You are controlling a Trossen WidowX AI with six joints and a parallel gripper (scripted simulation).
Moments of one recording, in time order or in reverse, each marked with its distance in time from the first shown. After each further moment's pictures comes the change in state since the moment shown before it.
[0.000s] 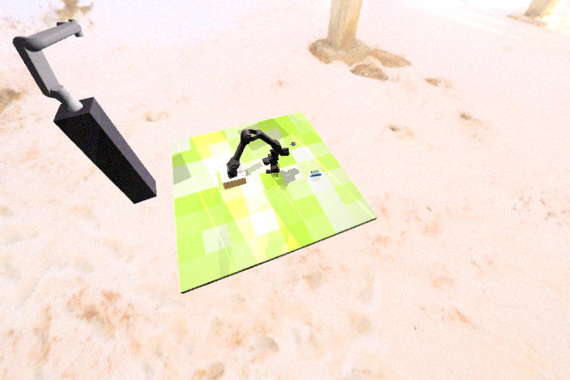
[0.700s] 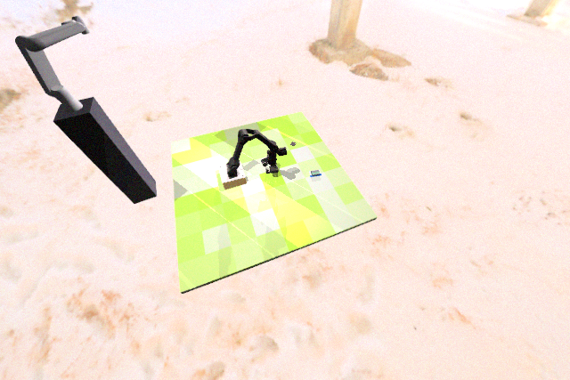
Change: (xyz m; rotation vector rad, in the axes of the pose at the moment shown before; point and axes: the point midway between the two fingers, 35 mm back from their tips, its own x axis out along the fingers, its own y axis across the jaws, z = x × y) arm 0.003 0.000 0.003 0.006 0.099 -0.004
